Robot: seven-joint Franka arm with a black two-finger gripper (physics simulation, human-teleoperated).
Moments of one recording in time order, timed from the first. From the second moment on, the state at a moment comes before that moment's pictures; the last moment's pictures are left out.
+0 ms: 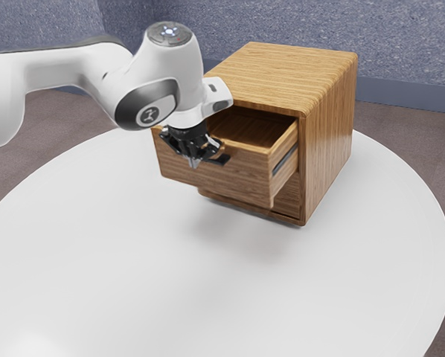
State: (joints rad) arm -0.24 0.06 -0.03 -1.85 0.33 2.11 -0.52
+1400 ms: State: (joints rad) arm -0.18 0.33 -0.04 -1.58 0.43 2.35 -0.47
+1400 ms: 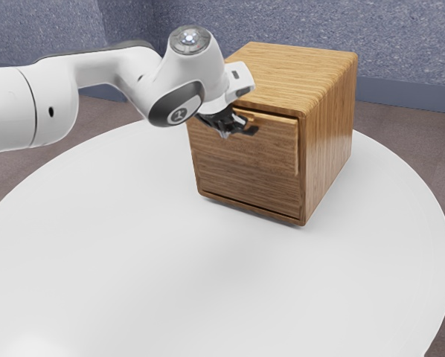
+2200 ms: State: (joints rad) arm -0.17 0.26 -0.10 -1.54 0.41 2.24 -0.42
